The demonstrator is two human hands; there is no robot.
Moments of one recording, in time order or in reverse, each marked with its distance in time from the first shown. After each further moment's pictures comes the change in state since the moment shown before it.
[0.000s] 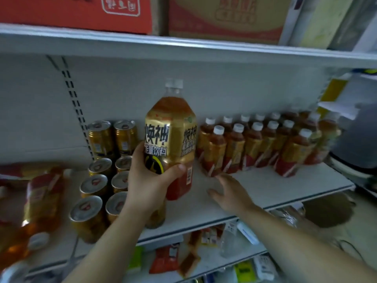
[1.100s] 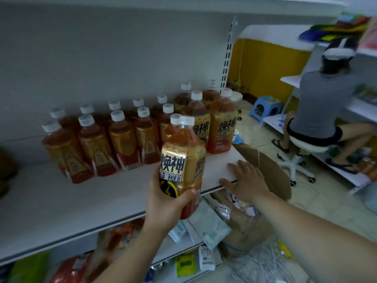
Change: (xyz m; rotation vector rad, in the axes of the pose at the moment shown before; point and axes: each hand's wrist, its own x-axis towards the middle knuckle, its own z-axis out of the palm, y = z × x) left_hand -0.074 -0.092 0.416 -0.006 -0.164 -0.139; right_hand -0.004 0.411 -0.162 -0.309 -0.045 0.229
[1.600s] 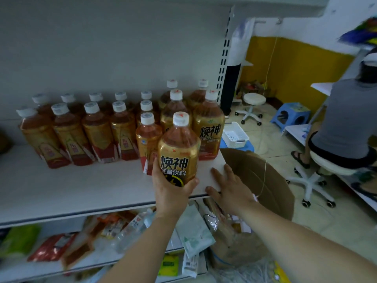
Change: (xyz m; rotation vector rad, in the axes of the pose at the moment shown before) left_hand 0.035 -0.031 0.132 0.181 0.398 -0.020; right_hand 0.037 0.051 -0.004 0.050 -0.085 -0.278
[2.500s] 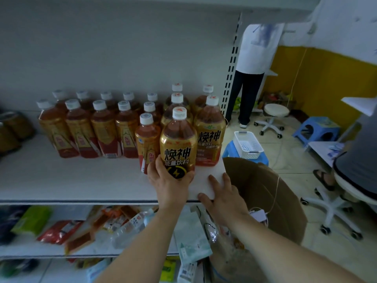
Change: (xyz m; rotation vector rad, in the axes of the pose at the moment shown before) left_hand 0.012 0.003 0.041 0.294 0.229 -0.019; right_hand 0.003 0.007 0.000 0.088 -0.009 -0.073
